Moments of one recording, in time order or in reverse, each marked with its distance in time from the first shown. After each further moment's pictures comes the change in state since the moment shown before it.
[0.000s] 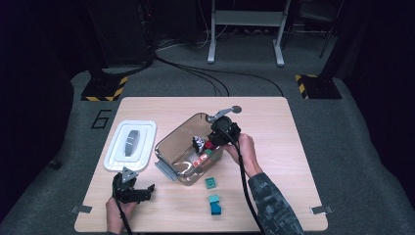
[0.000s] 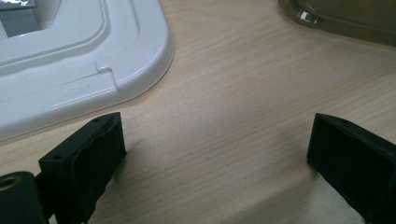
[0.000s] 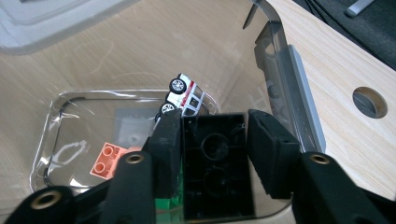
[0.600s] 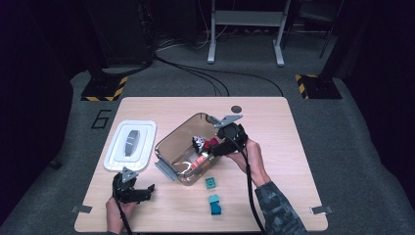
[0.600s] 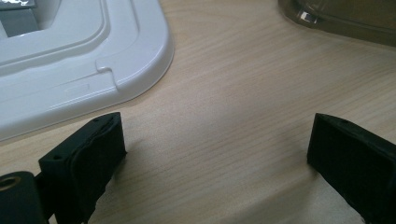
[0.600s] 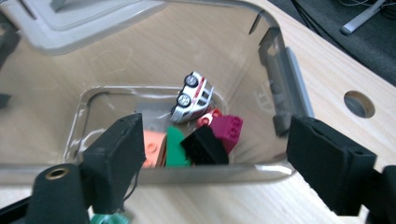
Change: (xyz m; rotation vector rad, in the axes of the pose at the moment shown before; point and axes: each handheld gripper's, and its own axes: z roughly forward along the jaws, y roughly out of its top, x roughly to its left) left arm 0.000 0.000 0.000 0.000 0.000 -0.001; right arm 0.014 -0.020 -0.039 -0.070 0.013 -0.001
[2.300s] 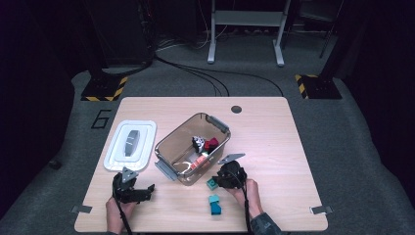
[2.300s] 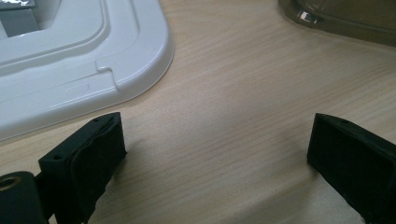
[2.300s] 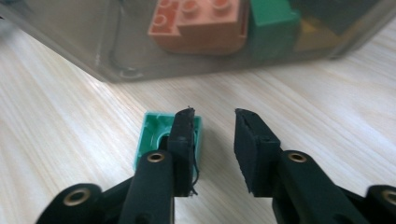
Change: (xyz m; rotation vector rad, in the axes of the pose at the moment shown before) left arm 0.000 0.000 0.000 -0.001 -0.001 -0.006; right arm 0.038 -0.110 0.052 0.098 0.157 0.183
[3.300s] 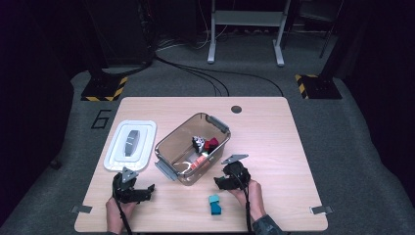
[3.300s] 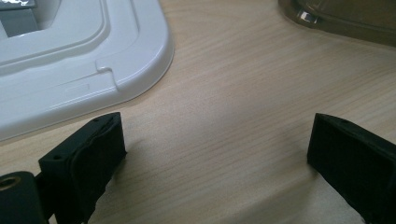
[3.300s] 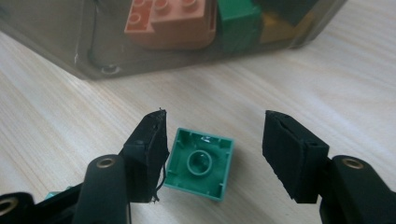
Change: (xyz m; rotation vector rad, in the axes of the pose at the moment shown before) left arm 0.000 0.000 0.000 0.000 0.000 0.000; right arm 0.003 -0.003 -0.009 0.012 -0.078 0.037
